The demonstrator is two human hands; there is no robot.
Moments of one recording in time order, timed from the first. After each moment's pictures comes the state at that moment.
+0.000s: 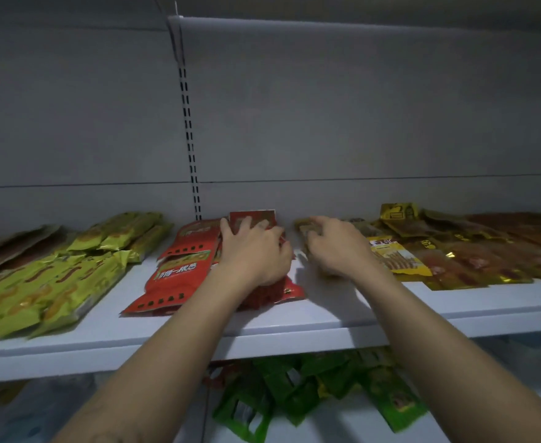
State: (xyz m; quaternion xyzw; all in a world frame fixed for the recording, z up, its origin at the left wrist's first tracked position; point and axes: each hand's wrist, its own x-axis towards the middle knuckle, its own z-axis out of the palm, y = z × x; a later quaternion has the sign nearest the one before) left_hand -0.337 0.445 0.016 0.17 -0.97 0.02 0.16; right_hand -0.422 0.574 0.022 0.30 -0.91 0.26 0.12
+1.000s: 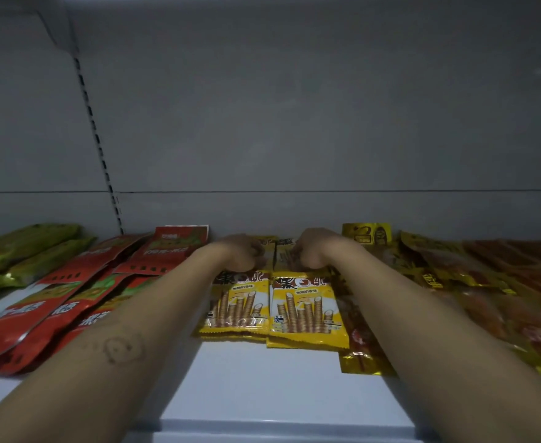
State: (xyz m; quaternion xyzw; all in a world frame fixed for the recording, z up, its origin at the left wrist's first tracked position) left_hand -0.559 0.477 0.015 0.23 -0.97 -0.08 -0.06; right_hand -0.670 0.607 0.019 0.40 -0.91 0.01 -0.08
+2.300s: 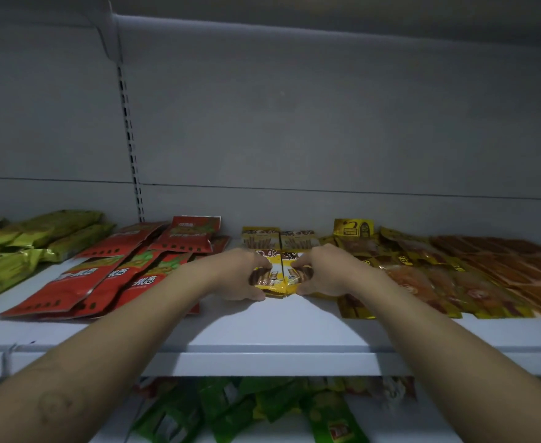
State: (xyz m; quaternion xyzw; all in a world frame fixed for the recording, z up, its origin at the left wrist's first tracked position) left_hand -0.435 0.518 0.009 0.06 -1.00 -0.03 0.00; right_hand -0.556 0.685 0.014 0.46 -0.89 0.02 0.00
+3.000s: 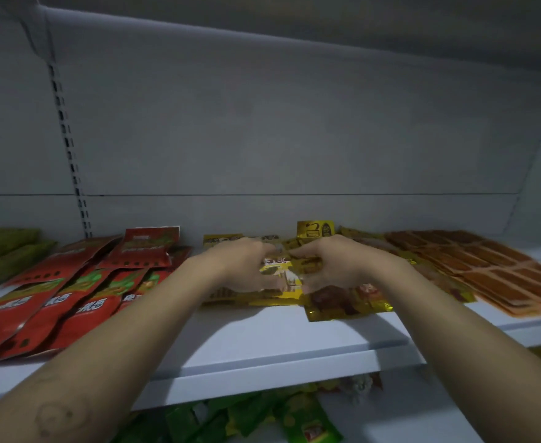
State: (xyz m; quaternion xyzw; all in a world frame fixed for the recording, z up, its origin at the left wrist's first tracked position) left_hand -0.474 0.558 0.038 -0.01 -1.00 -0.01 0.05; right_hand -0.563 0.742 0.050 0.41 -0.91 0.07 -0.02
